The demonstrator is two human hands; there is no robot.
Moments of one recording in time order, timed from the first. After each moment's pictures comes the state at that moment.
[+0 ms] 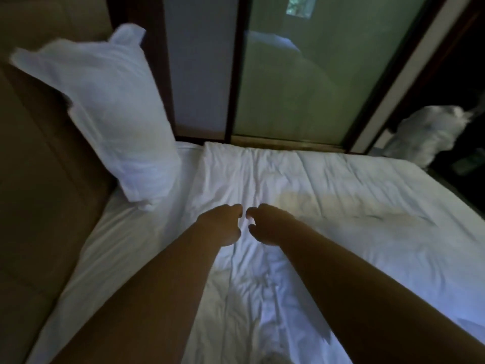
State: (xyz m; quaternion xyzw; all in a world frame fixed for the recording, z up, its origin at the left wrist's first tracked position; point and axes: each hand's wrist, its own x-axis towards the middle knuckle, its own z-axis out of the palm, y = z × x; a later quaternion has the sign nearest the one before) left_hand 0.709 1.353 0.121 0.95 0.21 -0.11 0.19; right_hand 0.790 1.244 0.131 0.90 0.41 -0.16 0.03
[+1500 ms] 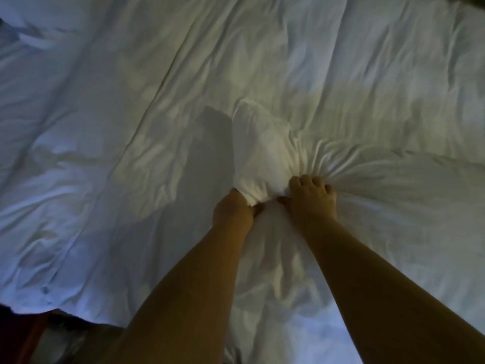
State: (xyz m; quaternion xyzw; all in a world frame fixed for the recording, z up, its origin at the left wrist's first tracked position) left_hand 1.026 1.058 -0.167 0.67 0.59 -0.19 0.41; right_hand 1.151 0.978 -0.170 0.88 0.45 -0.14 0.06
